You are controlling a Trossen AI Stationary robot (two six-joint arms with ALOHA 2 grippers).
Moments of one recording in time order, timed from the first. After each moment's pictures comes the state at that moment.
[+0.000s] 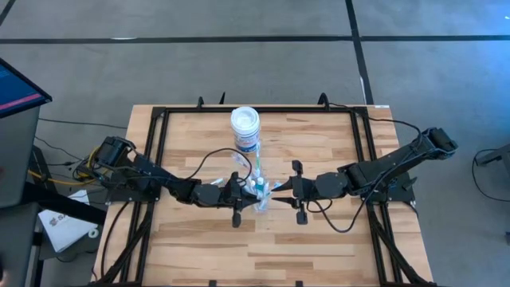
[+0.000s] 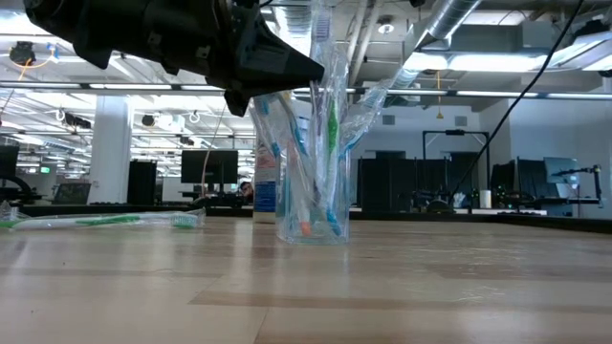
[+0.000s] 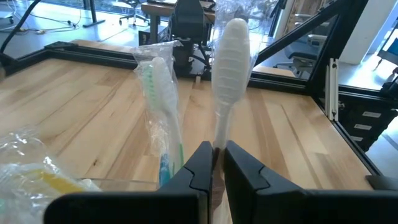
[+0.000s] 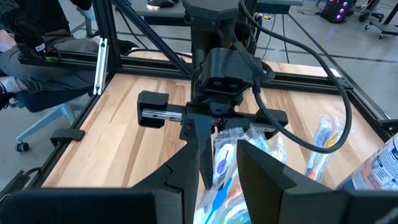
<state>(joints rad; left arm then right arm) -0.33 1.66 0.67 0.78 -0.40 -0.22 0.40 1.32 0.99 -0.05 0.35 0.05</state>
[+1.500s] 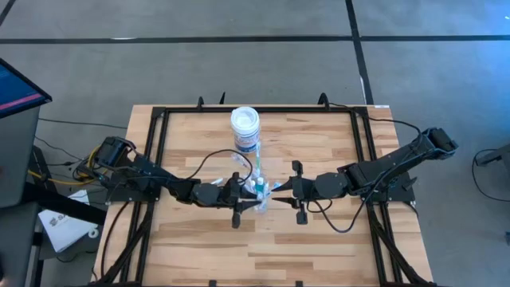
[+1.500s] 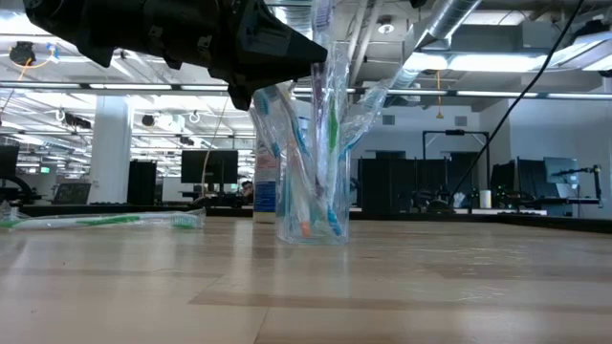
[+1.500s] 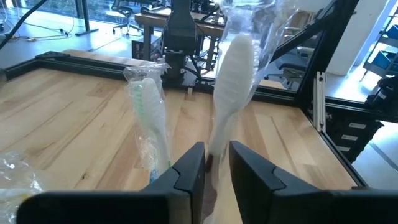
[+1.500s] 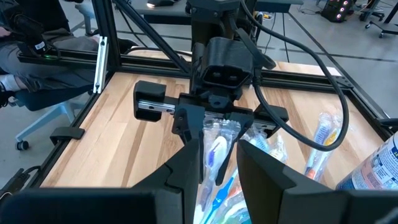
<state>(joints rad) -0.33 1.66 0.67 0.84 -0.37 -0.21 0.40 1.32 0.99 -0.05 0.35 0.05</state>
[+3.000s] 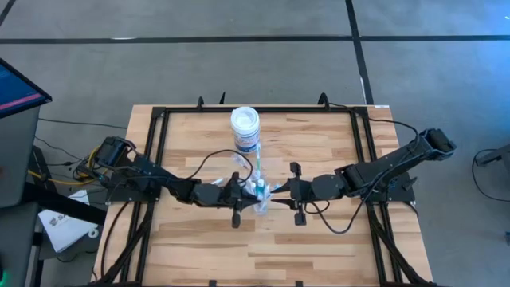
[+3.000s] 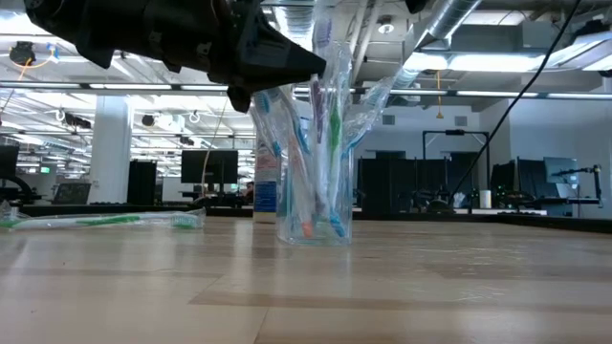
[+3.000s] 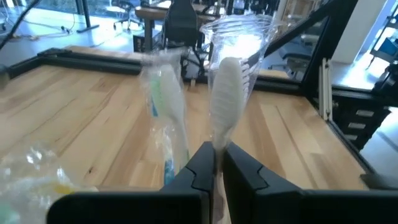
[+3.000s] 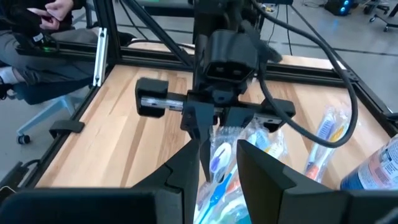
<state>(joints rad) -0.33 1.66 0.67 0.81 -0.37 -0.19 0.40 1.35 0.99 -0.05 0.34 0.06</state>
